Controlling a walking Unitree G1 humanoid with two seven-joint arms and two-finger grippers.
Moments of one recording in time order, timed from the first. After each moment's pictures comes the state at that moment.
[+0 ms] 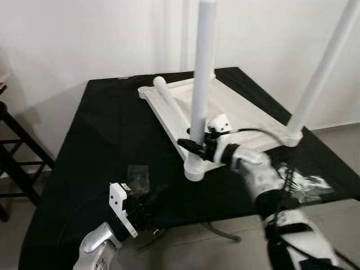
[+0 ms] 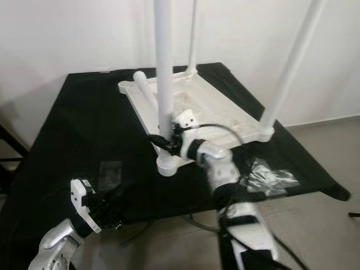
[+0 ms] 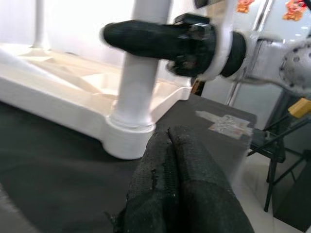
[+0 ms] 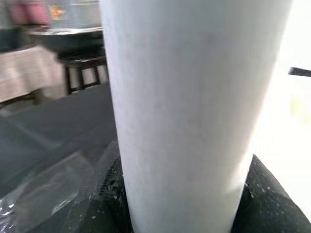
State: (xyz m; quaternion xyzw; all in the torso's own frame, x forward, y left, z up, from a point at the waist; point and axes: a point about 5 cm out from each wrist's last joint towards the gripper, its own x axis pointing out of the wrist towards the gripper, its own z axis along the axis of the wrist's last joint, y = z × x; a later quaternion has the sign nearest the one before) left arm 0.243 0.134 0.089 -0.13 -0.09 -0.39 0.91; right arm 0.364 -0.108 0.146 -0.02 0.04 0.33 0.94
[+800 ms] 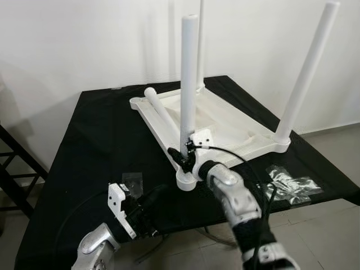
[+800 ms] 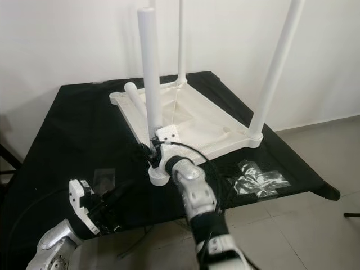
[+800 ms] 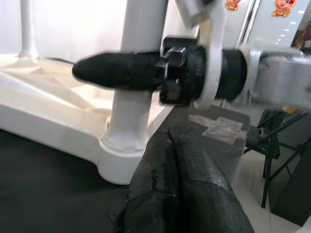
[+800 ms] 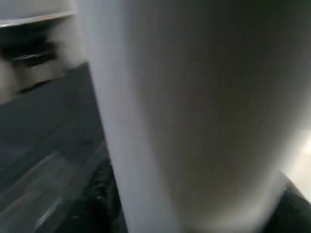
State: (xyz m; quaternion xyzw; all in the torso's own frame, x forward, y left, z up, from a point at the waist) left arm 0.244 0.137 0.090 -0.13 -0.09 -0.39 0.91; right arm 0.352 -0.078 0.154 -0.03 0.05 0.34 0.94
